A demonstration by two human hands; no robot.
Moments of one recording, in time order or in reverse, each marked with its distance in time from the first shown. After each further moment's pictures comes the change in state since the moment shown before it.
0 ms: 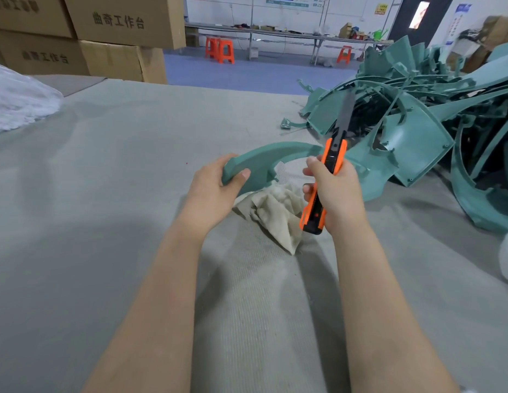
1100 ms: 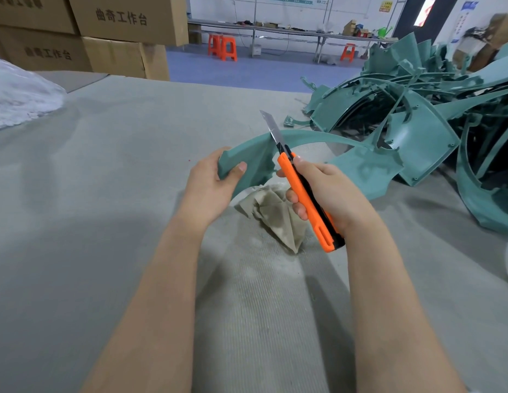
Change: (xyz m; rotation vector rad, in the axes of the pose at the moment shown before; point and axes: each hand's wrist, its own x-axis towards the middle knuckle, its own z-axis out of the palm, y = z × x) left_hand 0.001 -0.001 -0.005 -0.090 0.070 -0.015; right_hand -0.013 -0.013 -0.001 -0.224 -0.456 0.120
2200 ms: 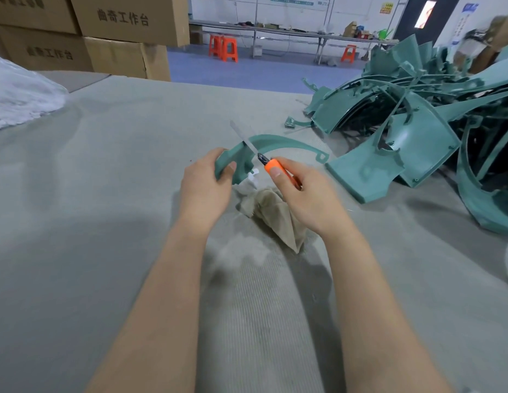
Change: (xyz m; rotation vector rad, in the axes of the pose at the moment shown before) left_hand 0.004 -0.011 0.002 0.261 0.198 0.025; right_hand 0.019 0.026 0.014 -0.563 0.178 -0.417
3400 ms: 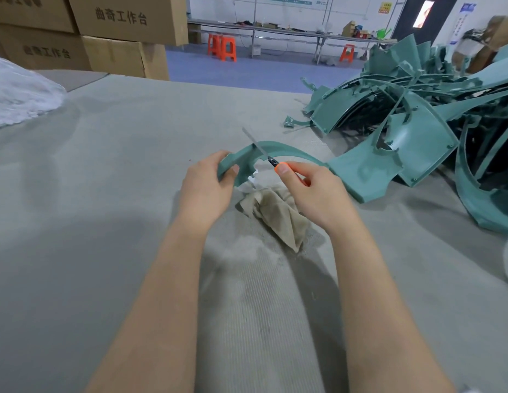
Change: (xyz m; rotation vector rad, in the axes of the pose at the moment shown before) left_hand 0.001 0.002 -0.003 0.075 -0.112 -0.019; right_hand -0.001 0.002 -0.010 0.013 0.040 0.119
